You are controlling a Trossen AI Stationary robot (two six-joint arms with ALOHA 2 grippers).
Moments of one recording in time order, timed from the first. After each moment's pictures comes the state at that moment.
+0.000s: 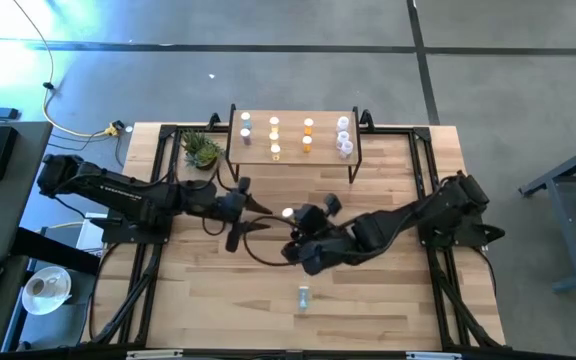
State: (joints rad) left arm 0.00 1.15 0.62 0.29 -0.01 -0.04; right arm 0.41 1.82 1.76 -0.82 0.88 0.76
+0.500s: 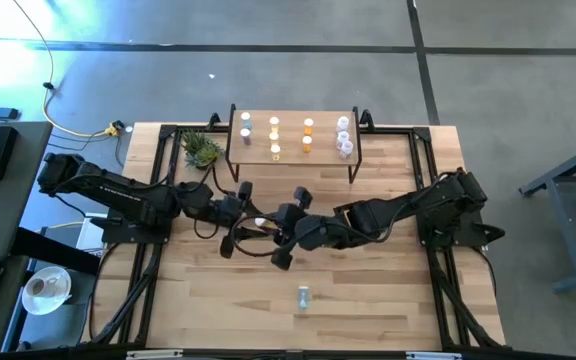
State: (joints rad) left arm -0.03 1.15 0.62 0.41 0.06 -0.07; right arm 0.33 1.82 1.76 -0.43 0.54 0.30
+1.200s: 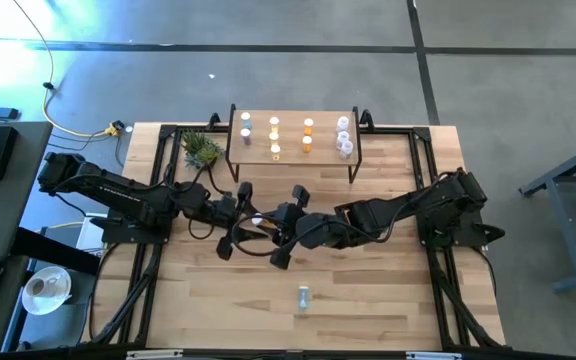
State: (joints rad) left arm -0.06 1.15 0.62 0.51 0.07 -0.08; right arm 0.33 1.82 1.76 -0.37 0.55 0.24
